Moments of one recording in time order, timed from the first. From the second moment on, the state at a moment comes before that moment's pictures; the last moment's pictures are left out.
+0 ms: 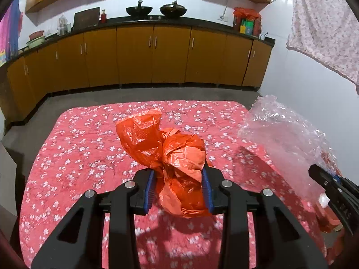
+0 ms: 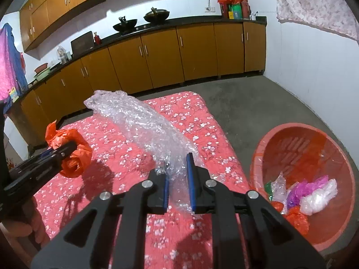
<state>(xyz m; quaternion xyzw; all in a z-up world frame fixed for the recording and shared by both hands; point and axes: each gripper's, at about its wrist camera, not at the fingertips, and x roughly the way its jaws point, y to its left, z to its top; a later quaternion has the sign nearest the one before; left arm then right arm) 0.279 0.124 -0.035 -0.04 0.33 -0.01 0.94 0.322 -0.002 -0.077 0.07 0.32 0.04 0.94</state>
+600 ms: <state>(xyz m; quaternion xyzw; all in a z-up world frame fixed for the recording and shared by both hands) 0.240 0.049 -0.001 -0.02 0.30 -0.10 0.95 0.261 -0.091 -0.043 0.11 0.28 -0.03 0.95</state>
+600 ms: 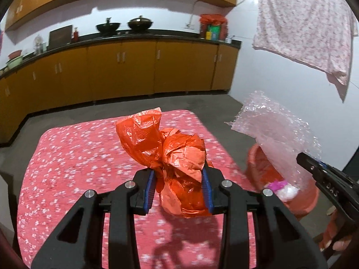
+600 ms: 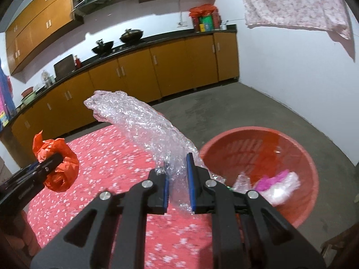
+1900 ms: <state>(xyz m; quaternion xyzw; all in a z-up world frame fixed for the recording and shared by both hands) 0.270 -0.146 -0.045 0.03 0.34 -0.28 0.90 0.251 -0.265 -0.102 0.20 0.30 -0.15 0.92</state>
